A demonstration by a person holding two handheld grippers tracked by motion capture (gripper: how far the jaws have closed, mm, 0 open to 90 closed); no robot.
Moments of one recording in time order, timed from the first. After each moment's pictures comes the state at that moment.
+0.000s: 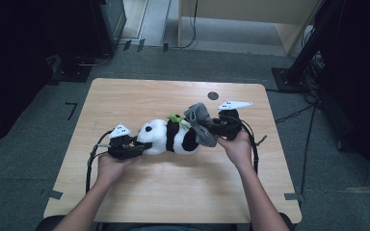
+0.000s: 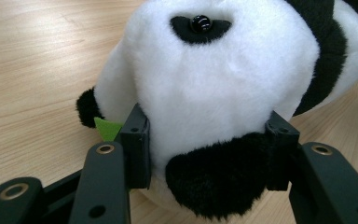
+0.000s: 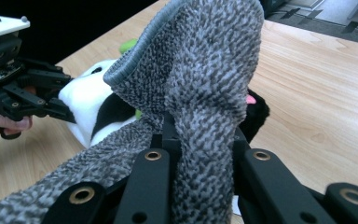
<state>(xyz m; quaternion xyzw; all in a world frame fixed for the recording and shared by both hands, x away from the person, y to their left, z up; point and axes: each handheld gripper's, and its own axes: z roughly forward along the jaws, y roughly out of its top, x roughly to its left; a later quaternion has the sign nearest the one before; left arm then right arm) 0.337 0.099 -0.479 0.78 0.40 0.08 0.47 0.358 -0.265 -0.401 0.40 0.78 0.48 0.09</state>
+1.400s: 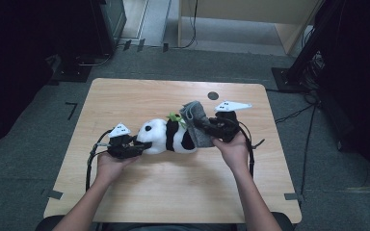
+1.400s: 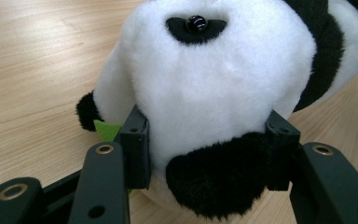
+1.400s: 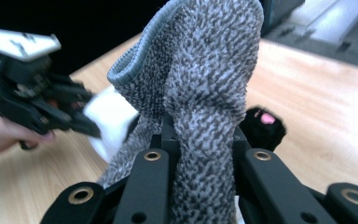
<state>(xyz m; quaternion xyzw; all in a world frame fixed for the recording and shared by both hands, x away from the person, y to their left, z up) 0.339 0.100 -0.477 0.79 0.39 0.08 0.47 0.340 -0.248 -0.382 0.39 0.77 0.49 0.11</state>
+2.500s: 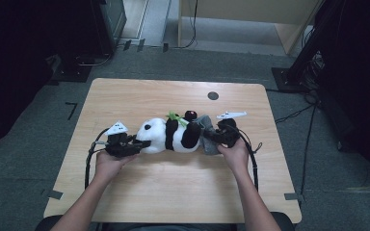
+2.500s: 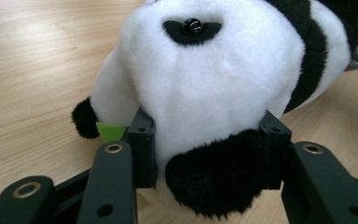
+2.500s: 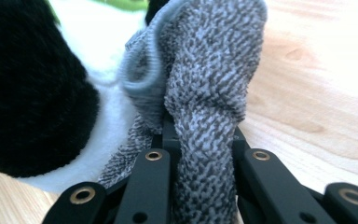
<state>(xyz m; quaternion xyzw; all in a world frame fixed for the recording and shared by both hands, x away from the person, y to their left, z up) 0.343 0.108 -0.472 0.78 0.38 0.06 0.49 0.371 -0.277 -0.467 0.47 0.78 0.40 0.08</state>
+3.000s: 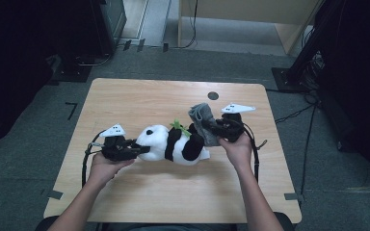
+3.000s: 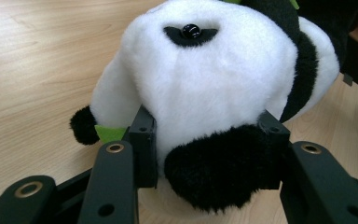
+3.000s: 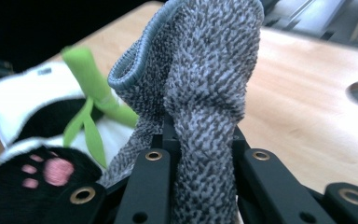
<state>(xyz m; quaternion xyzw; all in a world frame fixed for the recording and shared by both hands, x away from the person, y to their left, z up) 0.329 0.112 -0.460 0.79 0.35 0.01 0.49 0.359 -0.274 -0.418 0.41 0.76 0.48 0.12</state>
